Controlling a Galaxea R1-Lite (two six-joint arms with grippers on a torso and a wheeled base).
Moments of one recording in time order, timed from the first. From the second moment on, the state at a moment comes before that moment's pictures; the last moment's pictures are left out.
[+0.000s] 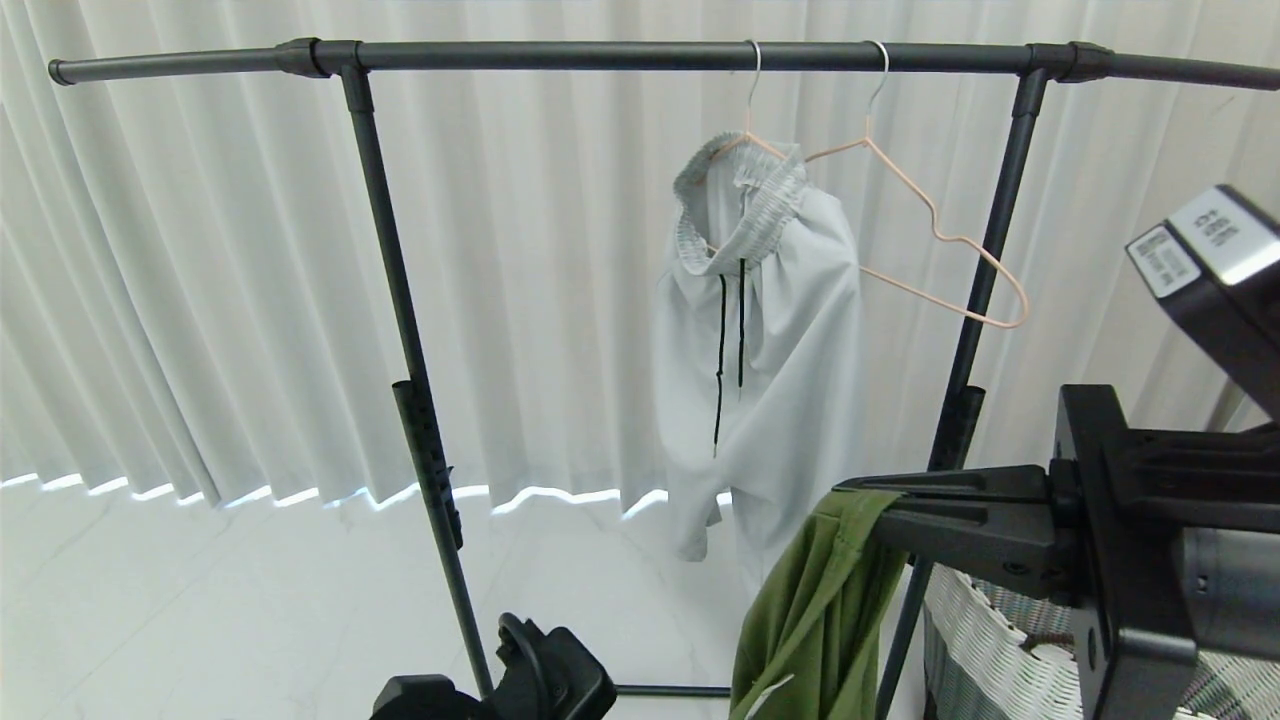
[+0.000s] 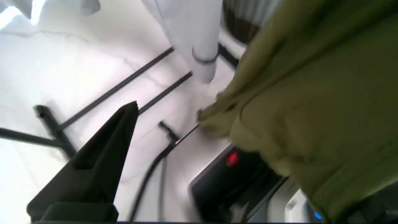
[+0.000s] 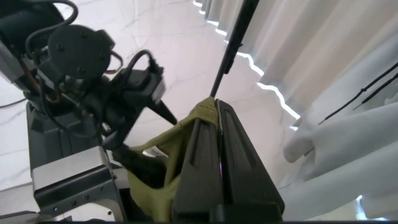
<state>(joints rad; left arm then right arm) -1.03 1.61 -0.30 -0.60 0.12 -0.20 1.07 1.28 -0.94 -0.09 0.10 -0.07</state>
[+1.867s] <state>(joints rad) -0.90 1.29 -1.54 0.70 0.22 -0.16 0.94 1.20 -1.01 -0.10 -0.04 -0.07</state>
